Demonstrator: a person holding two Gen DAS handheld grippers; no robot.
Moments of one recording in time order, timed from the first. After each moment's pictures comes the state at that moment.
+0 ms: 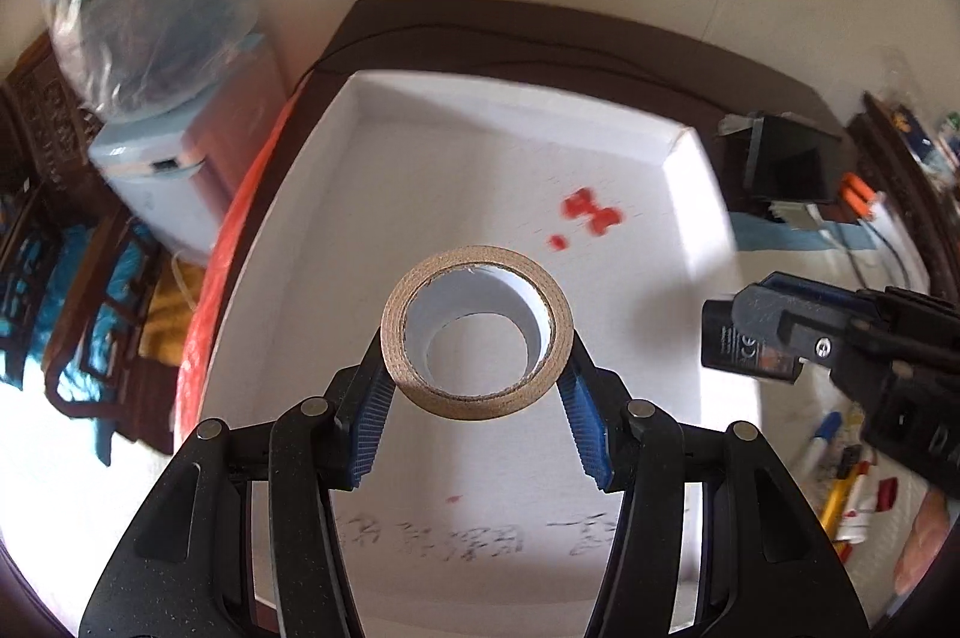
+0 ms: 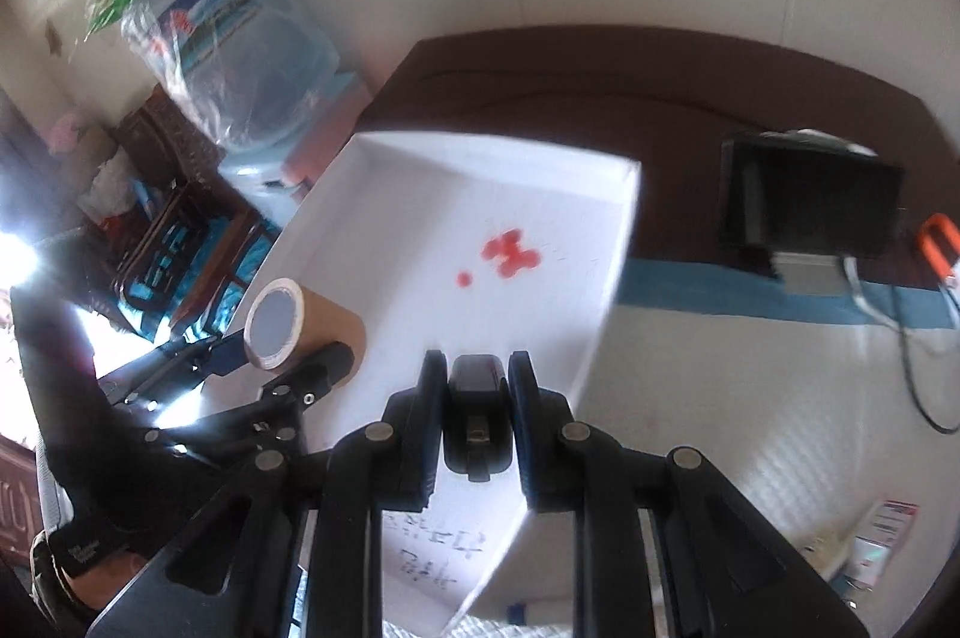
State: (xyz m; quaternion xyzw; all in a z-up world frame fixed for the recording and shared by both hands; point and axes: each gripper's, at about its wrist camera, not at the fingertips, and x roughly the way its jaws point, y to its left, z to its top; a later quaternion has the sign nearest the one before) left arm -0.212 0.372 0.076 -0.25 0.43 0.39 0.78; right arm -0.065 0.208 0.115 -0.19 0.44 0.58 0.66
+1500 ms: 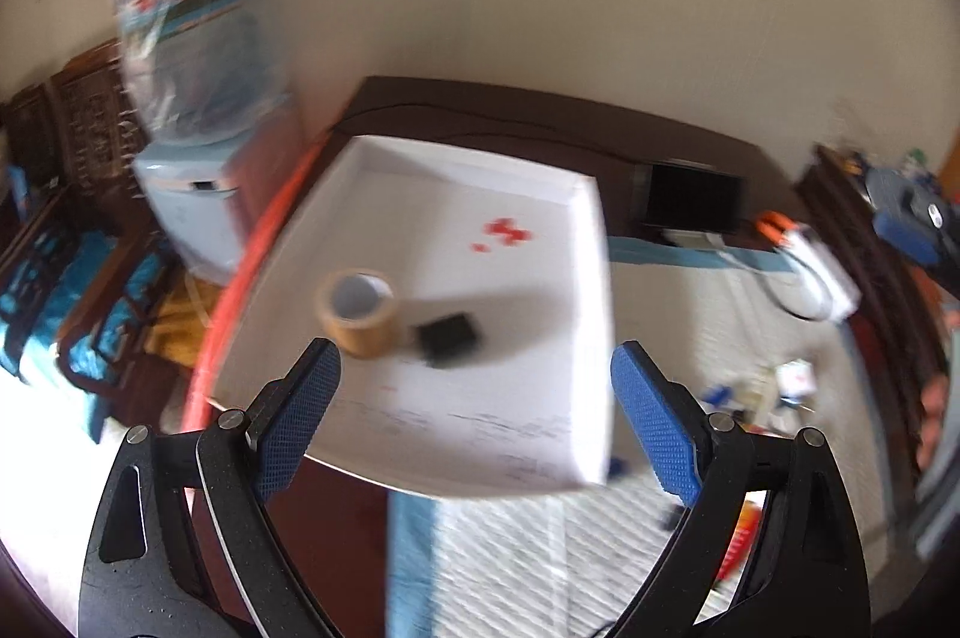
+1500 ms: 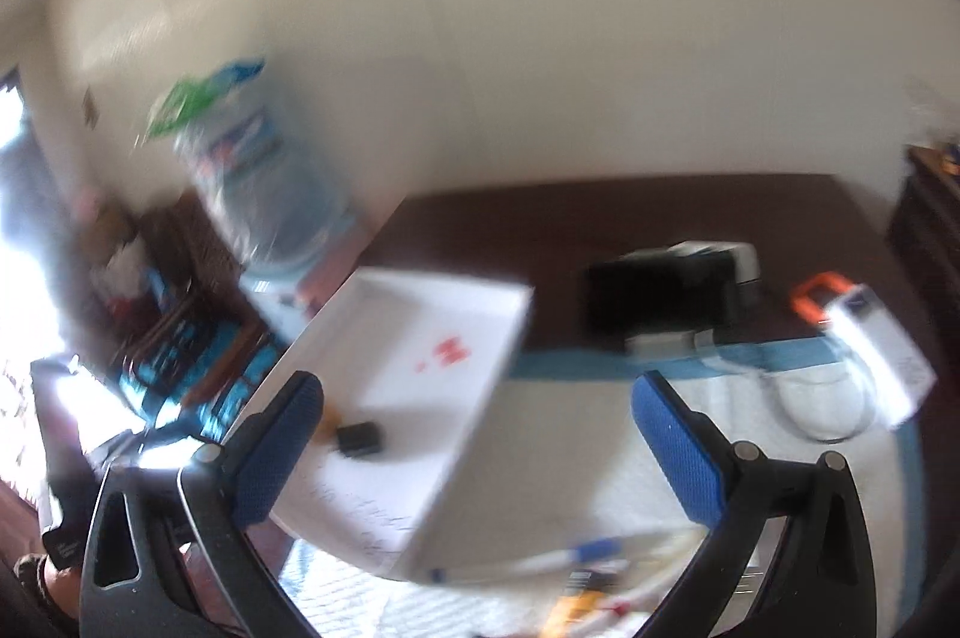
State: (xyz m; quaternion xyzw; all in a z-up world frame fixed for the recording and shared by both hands) left arm -0.245 0.248 0.152 -0.24 0.33 0.39 0.82; right arm -0.011 0.055 0.197 -0.05 0.29 0.57 0.76
